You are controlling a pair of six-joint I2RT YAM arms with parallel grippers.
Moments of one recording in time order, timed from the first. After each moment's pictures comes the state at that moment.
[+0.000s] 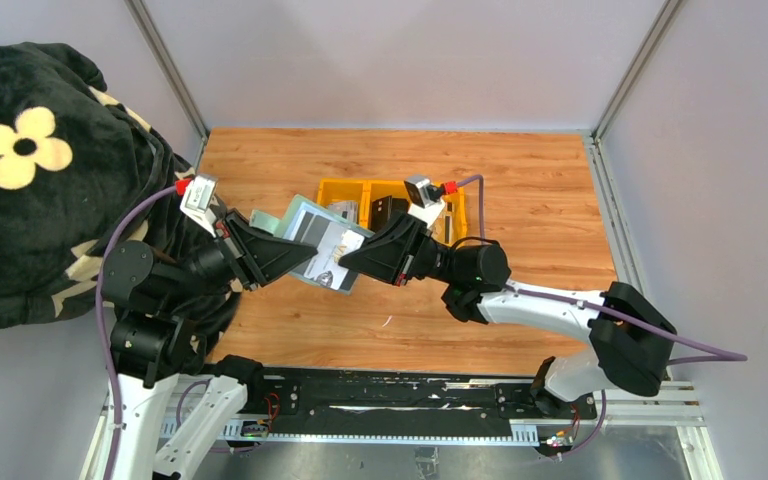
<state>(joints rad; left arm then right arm) -0.23 0.58 1.08 -0.29 0.81 -0.91 1.02 1.40 0.82 1.40 -0.48 1.18</state>
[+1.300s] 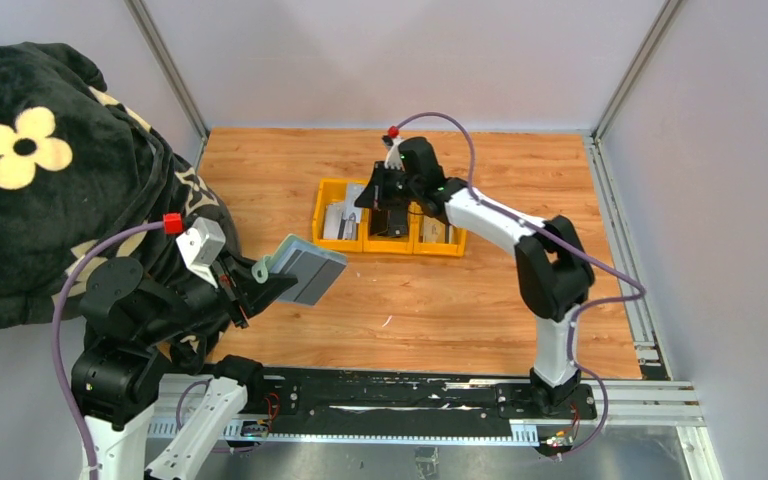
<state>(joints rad) -0.23 0.54 1.26 -0.81 0.75 -0.19 0.63 1.88 1.45 -0.02 -0.42 0.58</state>
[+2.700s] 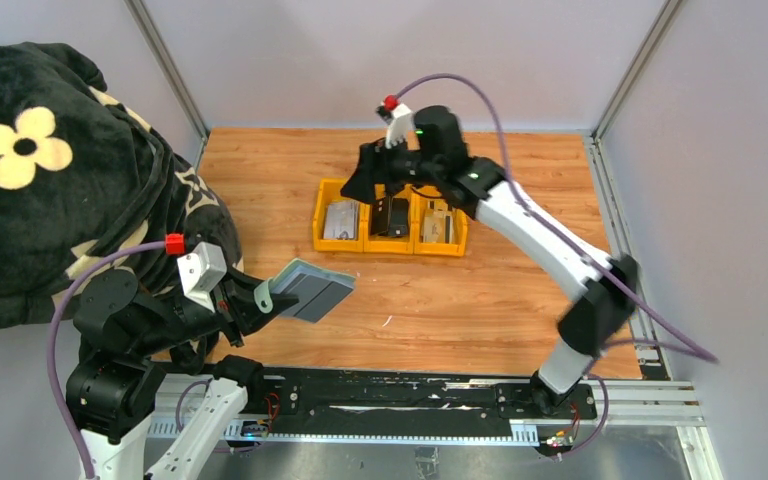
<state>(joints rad) -0.23 0.49 1.26 -0.86 0.87 -0.07 0.71 1.77 1.73 -0.38 -0.39 0.34</state>
